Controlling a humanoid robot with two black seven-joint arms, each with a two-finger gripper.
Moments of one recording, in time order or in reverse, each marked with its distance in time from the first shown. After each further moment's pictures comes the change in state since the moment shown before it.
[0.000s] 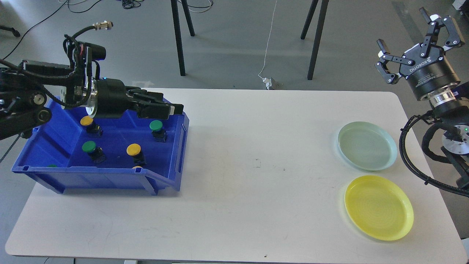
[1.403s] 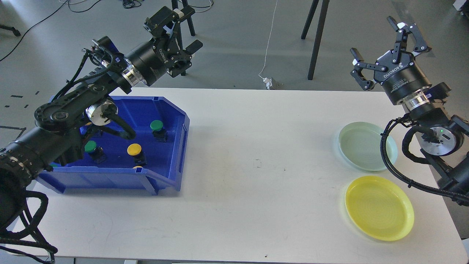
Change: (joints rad) left arm 0.472 -0.501 -0.917 0.515 -0.838 -0.224 0.000; right arm 0.037 0.061 -0.060 -0.002 -0.009 0.000 -0.001
